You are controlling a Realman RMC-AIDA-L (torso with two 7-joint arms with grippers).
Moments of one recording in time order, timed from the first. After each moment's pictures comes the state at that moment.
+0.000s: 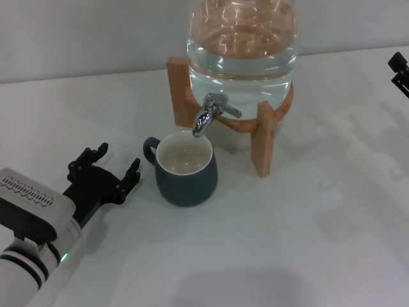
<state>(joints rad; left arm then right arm) -0.54 -2.10 2.72 0.28 -0.94 0.84 0.05 0.34 2.00 -0.74 -0.12 2.30 1.52 -2.56</state>
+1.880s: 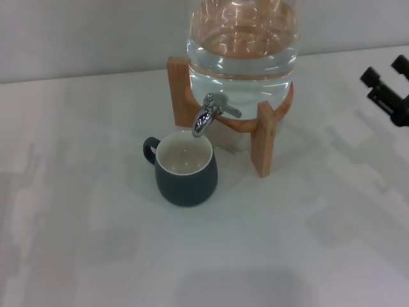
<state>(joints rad) -0.40 -2.08 2.58 0.25 -1.26 1.34 0.14 0.33 2.00 -0.88 -0.15 2.30 1.55 -2.44</state>
